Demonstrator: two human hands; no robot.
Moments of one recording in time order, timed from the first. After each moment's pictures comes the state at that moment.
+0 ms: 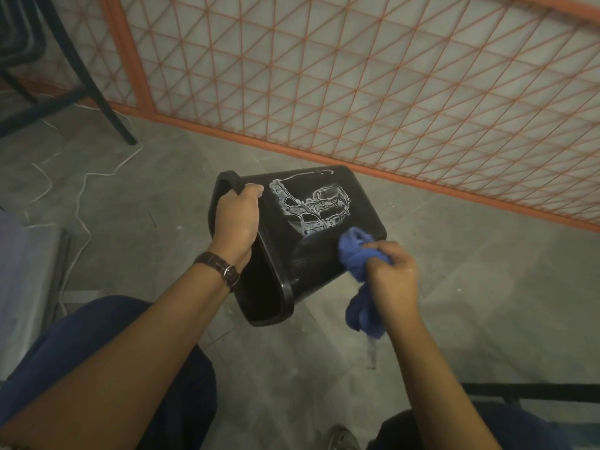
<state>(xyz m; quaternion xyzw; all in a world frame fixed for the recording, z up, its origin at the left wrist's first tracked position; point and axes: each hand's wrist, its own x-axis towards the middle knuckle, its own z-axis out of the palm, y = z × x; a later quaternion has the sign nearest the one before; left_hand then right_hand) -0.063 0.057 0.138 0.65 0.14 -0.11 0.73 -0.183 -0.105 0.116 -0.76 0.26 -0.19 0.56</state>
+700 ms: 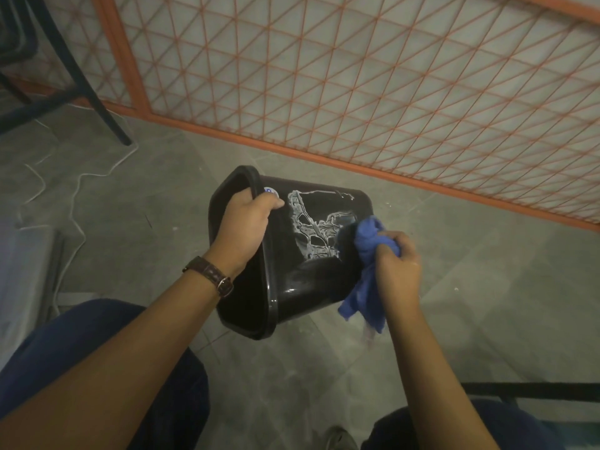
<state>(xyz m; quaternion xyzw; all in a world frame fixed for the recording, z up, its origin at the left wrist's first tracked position) -0.077 0.056 0.149 0.68 0.00 -0.15 0.72 -0.175 -0.118 0.120 -0.74 0.34 -0.22 0.54</state>
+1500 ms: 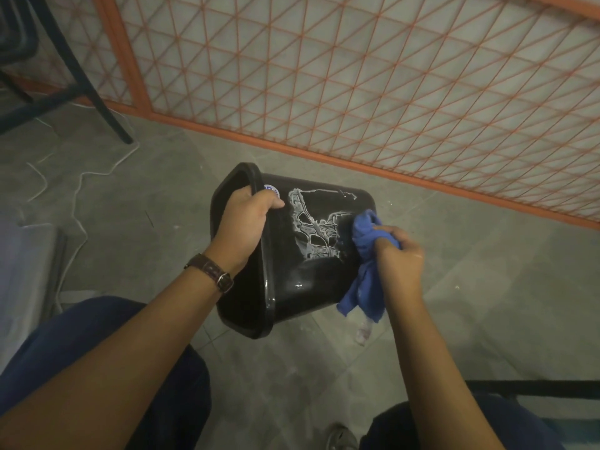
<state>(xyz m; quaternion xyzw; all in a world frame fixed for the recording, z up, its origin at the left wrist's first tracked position) -0.078 0.057 0.151 0.65 0.00 -0.16 0.74 -0.170 -0.119 0.129 -0.72 0.33 -0.22 0.57</state>
